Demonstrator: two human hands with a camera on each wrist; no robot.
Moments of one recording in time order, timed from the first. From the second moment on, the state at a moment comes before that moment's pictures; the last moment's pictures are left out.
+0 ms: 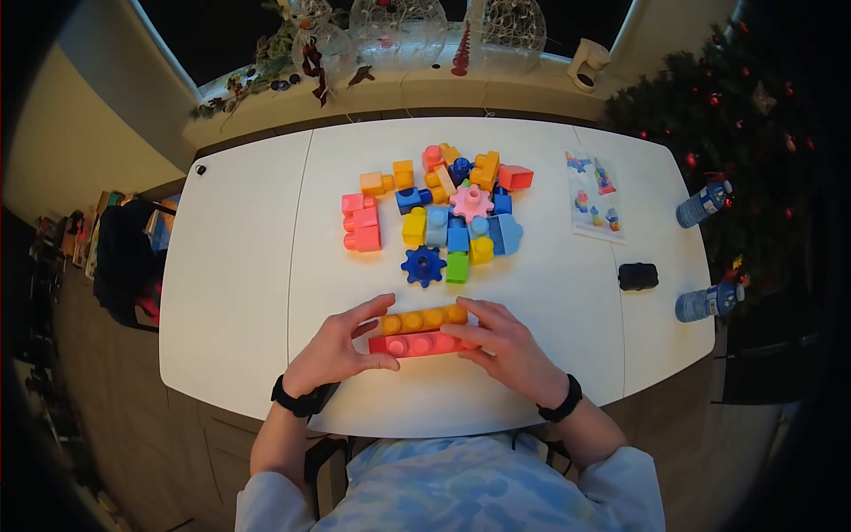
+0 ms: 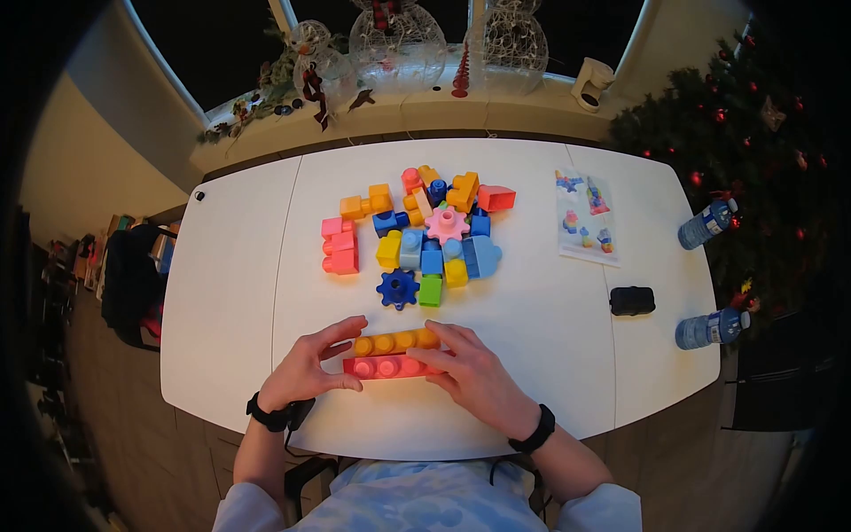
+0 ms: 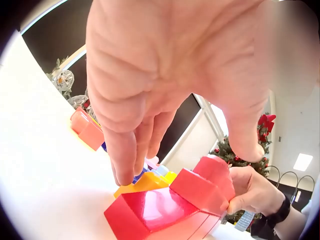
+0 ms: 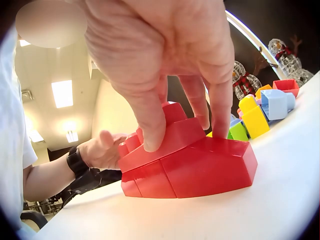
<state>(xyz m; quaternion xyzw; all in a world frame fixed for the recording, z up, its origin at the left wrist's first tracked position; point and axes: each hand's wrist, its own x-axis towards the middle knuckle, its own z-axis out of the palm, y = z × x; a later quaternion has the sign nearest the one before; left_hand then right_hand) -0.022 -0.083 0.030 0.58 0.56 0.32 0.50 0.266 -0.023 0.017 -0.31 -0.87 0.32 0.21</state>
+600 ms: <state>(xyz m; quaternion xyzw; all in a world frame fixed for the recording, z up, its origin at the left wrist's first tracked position) -0.005 -0.092 0.010 0.66 0.59 0.29 0.36 0.261 -0.015 0.013 -0.33 -0.84 0.37 0.19</state>
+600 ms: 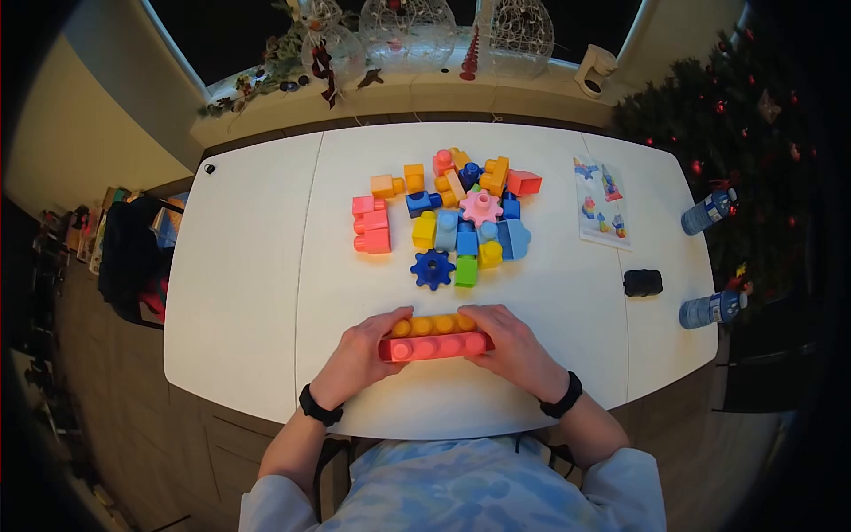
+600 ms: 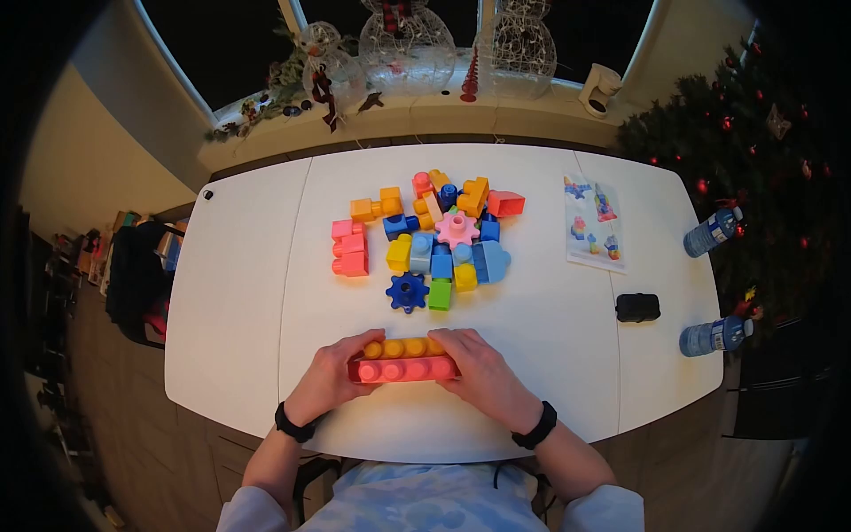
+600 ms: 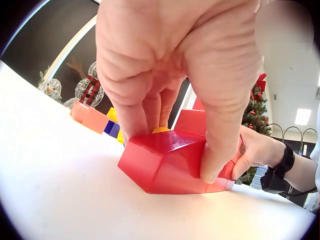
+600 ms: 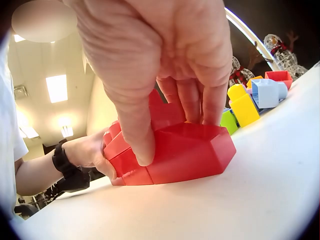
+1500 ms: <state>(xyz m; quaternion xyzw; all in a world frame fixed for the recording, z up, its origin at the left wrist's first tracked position) -0.048 -0.003 -0.008 0.67 0.67 0.29 0.11 0.260 -0.016 0.007 -0.33 -0.87 0.32 0.19</state>
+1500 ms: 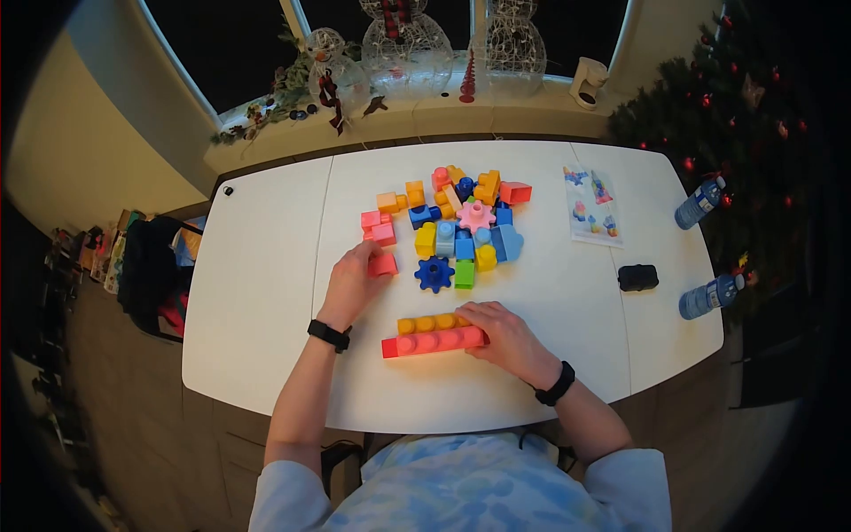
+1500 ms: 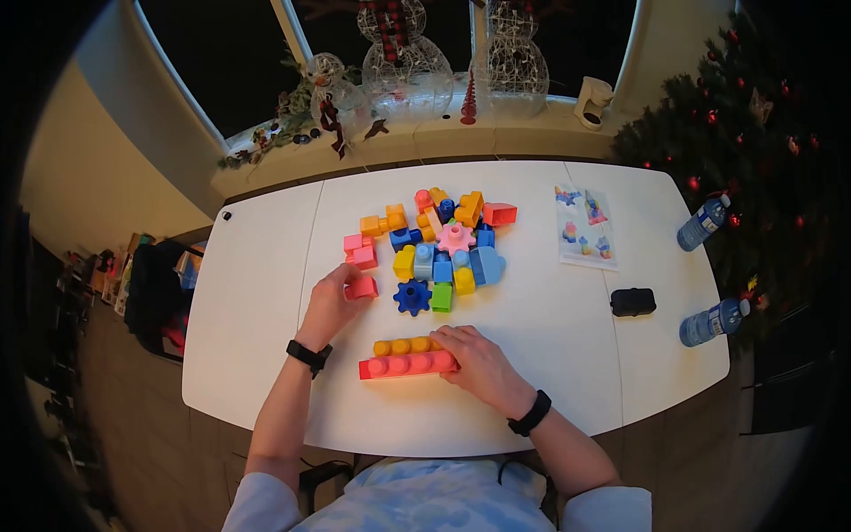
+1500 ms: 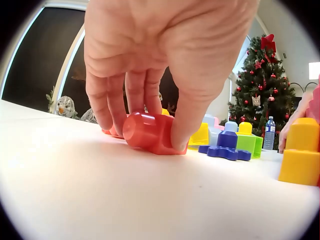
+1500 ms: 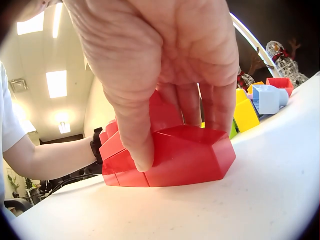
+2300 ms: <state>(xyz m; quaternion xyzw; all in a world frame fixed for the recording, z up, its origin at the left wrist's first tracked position) -0.013 -0.101 0.043 0.67 0.54 0.29 0.42 0.261 -0.018 0.001 -0.34 -0.86 0.33 0.20</state>
